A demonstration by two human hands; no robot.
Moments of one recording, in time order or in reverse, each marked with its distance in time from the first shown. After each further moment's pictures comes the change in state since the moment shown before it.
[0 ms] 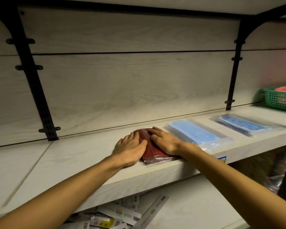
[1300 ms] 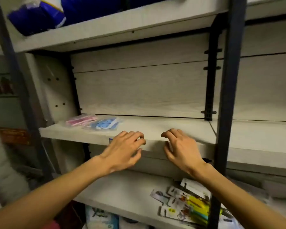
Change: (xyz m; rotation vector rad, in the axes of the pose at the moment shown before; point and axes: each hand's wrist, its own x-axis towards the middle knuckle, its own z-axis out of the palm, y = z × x) left_hand -0.451 -0.393 -0.172 0.616 0.406 0.134; right_hand -0.114 -0.463 0.220 -0.101 0.461 -0.756
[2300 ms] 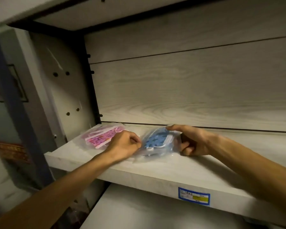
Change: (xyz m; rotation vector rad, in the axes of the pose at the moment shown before) left_hand 0.017 -0.321 0.132 -0.725 -0.147 -0.669; right_hand 0.288 -0.047 0.205 1.397 -0.755 1.059
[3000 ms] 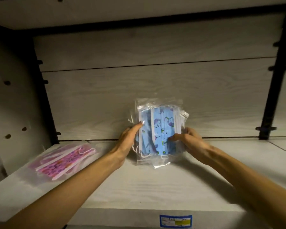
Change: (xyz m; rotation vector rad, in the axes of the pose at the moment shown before) left_hand 0.083 0.072 0.048 -0.836 -0.167 -0.067; right_hand -0.003 0.012 -0.077 -0.065 0.401 -0.579
